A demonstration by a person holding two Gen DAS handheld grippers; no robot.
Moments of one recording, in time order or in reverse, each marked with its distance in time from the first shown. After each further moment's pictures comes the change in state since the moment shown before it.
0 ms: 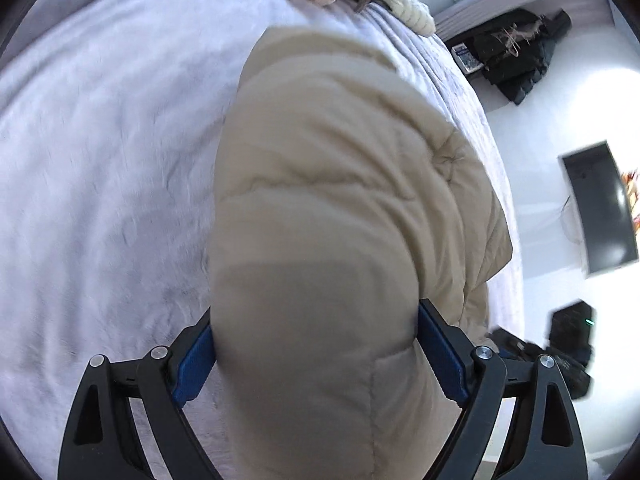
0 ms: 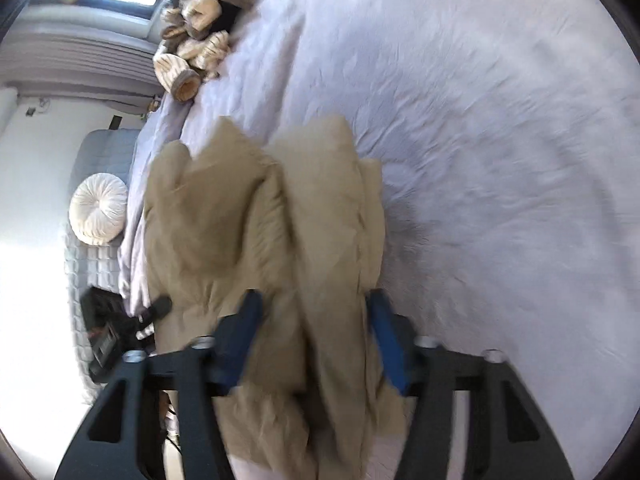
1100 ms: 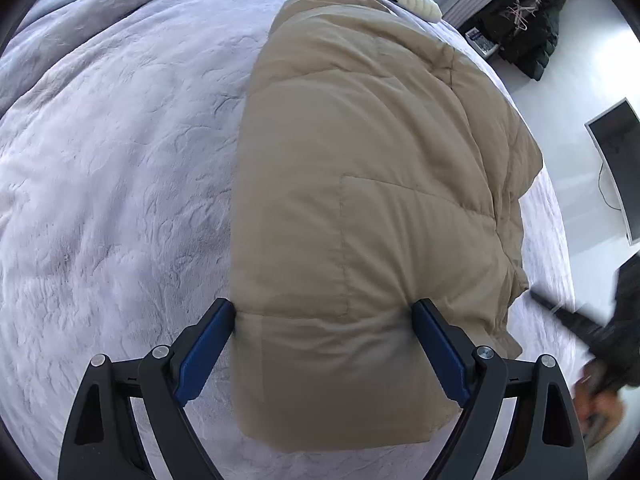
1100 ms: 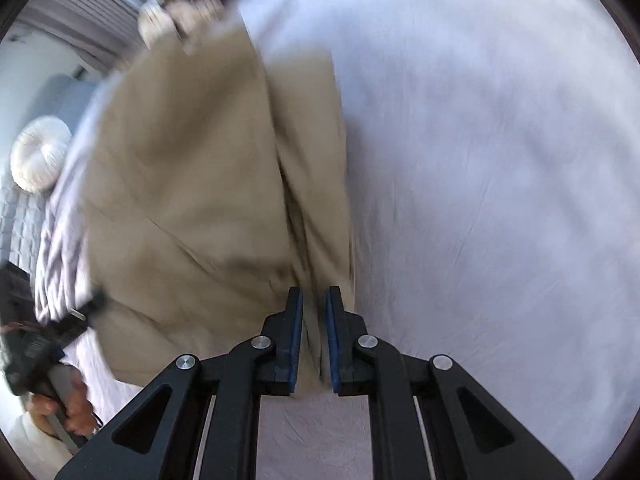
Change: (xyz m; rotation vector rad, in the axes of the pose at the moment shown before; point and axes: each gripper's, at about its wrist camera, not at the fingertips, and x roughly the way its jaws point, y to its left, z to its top) left arm -0.019 0.047 -0.112 0.055 -0.035 0.160; right arm 0.022 0.055 -0.046 -0.170 -0.095 -0.290
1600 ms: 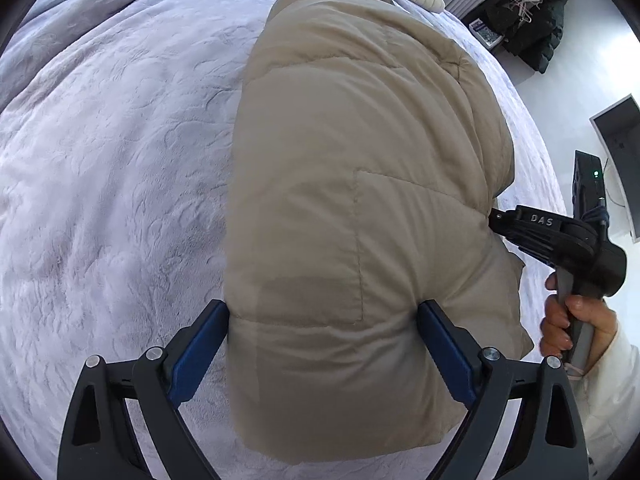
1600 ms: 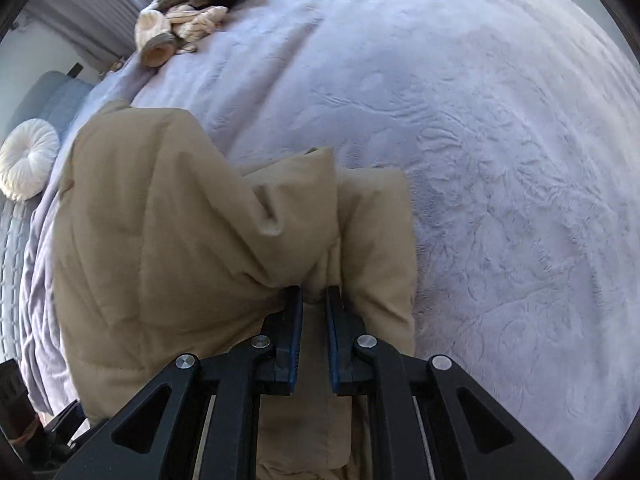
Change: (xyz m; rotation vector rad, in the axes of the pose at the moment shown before) left arm 0.012 -0.008 0.009 0.003 0.040 0.021; right arm 0.075 0.022 0.083 -0.032 0.032 -0.050
